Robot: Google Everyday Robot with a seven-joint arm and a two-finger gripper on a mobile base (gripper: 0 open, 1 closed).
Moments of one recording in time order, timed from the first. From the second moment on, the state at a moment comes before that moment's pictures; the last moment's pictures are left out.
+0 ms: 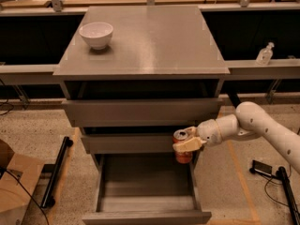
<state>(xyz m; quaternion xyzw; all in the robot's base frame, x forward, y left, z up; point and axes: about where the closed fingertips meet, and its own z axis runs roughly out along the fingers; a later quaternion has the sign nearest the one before) 0.557 -0.110 0.606 -0.47 0.69 0.47 0.28</state>
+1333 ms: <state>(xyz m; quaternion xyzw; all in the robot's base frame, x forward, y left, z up) 0.550 -0.132 0.832 -0.52 0.68 0.35 0.37</state>
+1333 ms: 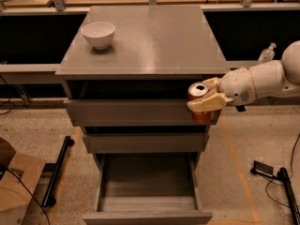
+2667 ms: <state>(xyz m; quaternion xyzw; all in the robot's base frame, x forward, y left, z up) 0.634 -0.171 1.006 -0.45 0.62 0.35 0.54</state>
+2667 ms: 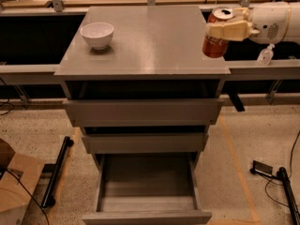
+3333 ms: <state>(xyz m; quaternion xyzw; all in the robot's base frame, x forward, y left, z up) 0.695 -0.159 1.047 -0.41 0.63 0.35 0.56</state>
